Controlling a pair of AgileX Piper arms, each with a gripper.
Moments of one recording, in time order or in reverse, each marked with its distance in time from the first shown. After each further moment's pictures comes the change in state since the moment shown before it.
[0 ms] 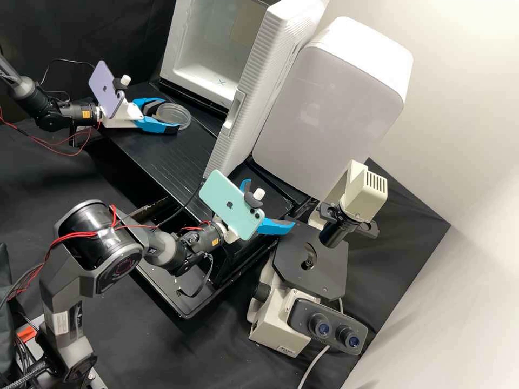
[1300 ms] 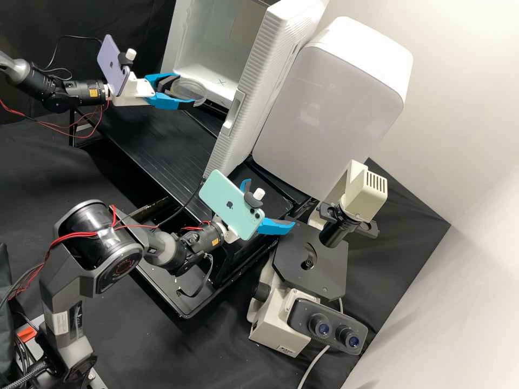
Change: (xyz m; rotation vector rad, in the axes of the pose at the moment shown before) left arm 0.009 0.069 0.026 0.032 -0.064 0.120; right arm 0.000 0.000 0.000 0.000 0.000 0.000
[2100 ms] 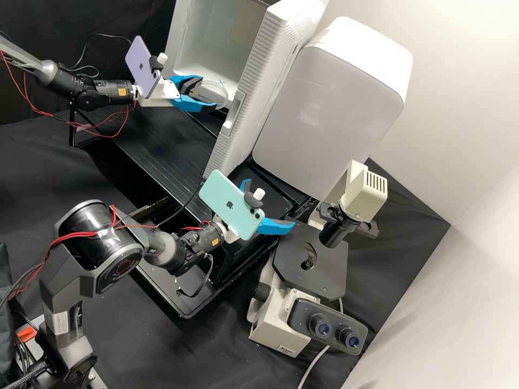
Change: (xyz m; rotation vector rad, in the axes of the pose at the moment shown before) left arm 0.060 0.009 0.019 0.066 0.008 -0.024; right arm 0.000 0.000 0.000 0.000 0.000 0.000
